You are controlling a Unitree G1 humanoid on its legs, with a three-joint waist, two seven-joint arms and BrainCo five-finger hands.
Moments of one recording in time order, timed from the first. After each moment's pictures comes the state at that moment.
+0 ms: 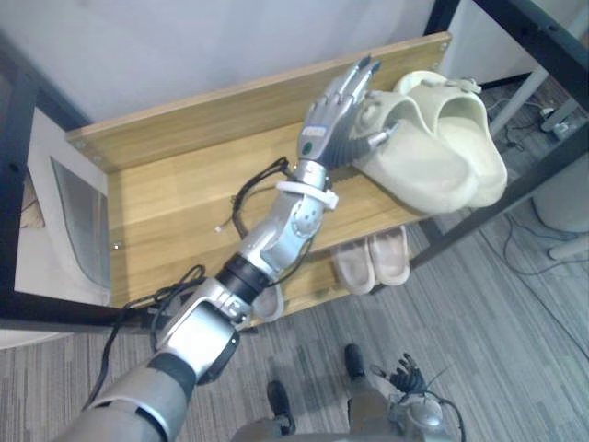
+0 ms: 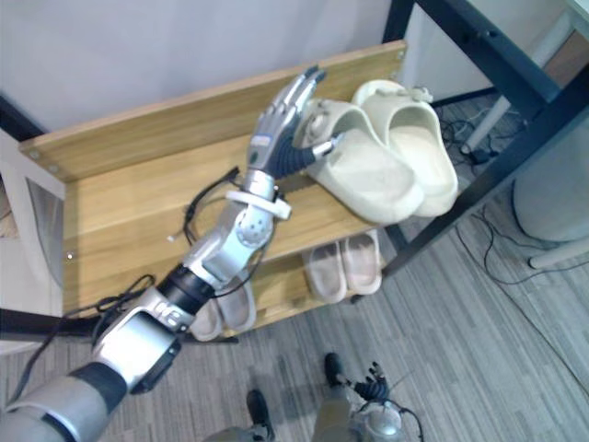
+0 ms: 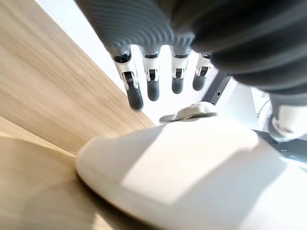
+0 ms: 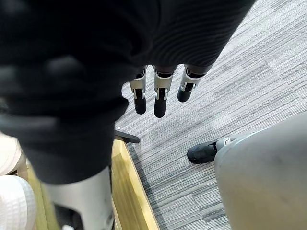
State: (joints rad) left arm -0.92 0.12 -0.49 0.38 0.63 0.01 0.47; right arm 0.09 -0.03 -0.15 0.84 0.04 -0.13 -0.18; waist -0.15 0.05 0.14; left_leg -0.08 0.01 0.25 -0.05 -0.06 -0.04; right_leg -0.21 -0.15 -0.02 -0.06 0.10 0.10
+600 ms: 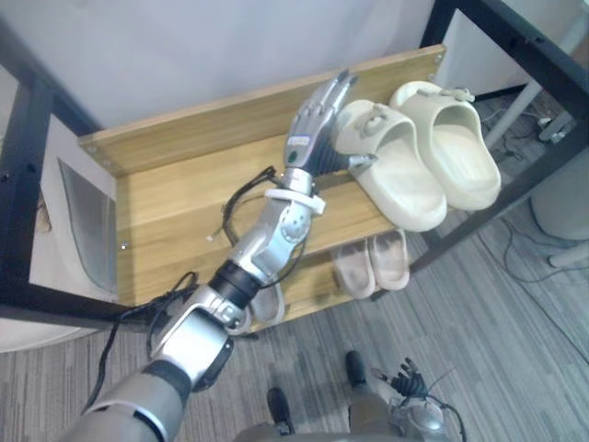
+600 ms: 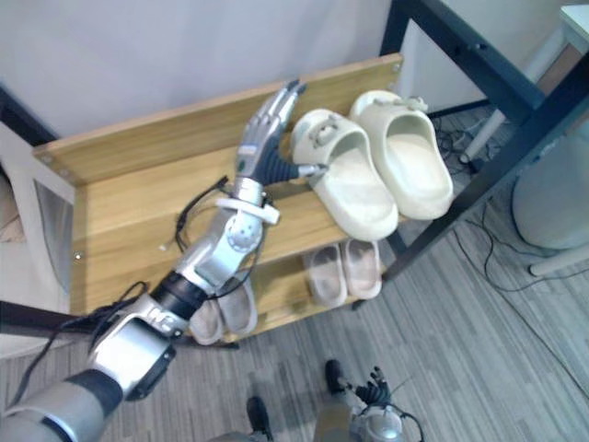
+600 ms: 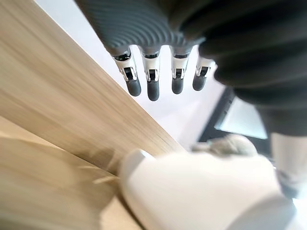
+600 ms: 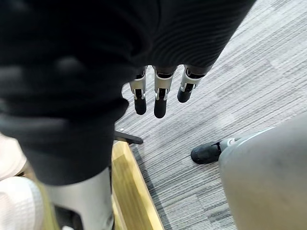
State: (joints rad) left arm -0.78 0.14 -0.40 0.29 0.60 0.00 0.47; right arm 0.09 -0.03 -0.14 0.88 0.04 -0.13 -0.18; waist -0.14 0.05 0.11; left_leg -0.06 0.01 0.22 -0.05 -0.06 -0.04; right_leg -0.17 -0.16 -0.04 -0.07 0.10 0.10
